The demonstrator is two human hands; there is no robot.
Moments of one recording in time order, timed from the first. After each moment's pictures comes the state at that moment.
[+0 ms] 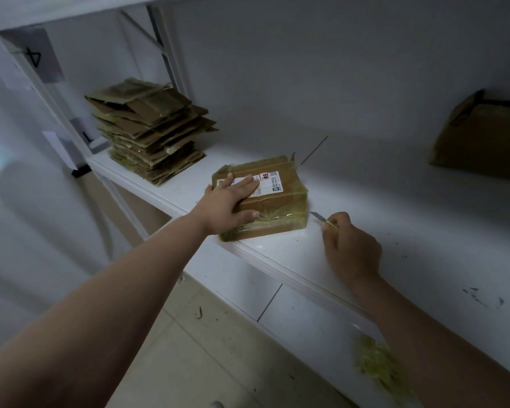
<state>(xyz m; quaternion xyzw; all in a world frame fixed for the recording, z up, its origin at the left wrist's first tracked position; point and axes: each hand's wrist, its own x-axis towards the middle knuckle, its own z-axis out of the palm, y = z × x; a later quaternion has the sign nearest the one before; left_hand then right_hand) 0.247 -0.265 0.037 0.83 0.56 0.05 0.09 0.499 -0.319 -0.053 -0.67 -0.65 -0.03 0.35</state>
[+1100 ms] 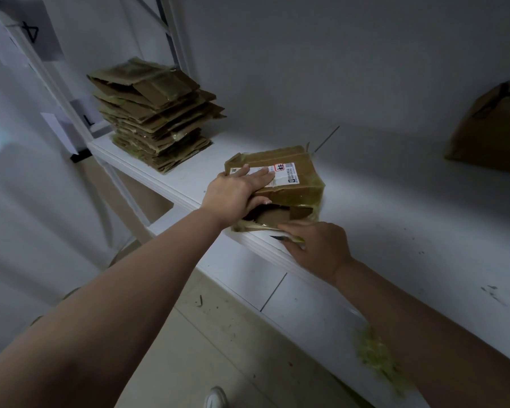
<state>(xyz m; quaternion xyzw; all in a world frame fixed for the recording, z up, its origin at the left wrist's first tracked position) 0.243 -0.260 0.032 0.85 0.53 0.03 -0.03 0.442 -0.314 -0.043 -0.48 -0.82 0.02 0.32</state>
